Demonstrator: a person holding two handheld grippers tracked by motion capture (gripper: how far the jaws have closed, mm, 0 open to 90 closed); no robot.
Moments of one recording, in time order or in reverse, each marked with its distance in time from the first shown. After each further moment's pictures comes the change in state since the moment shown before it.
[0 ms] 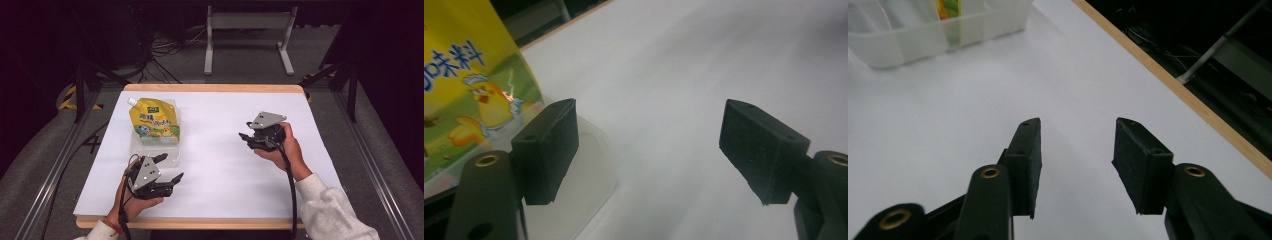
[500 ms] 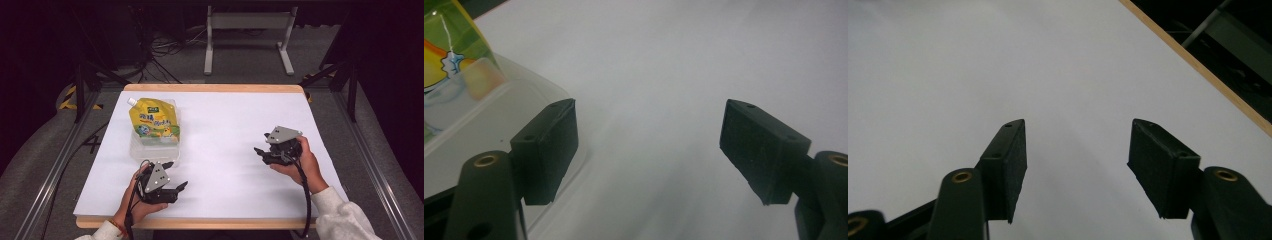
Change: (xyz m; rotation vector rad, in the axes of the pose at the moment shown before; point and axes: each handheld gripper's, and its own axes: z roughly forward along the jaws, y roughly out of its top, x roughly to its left) left arm -0.008 -0.018 0.018 0.084 -0.049 0.017; right arm 0.002 -0.047 -0.025 0.065 -0.036 -0.006
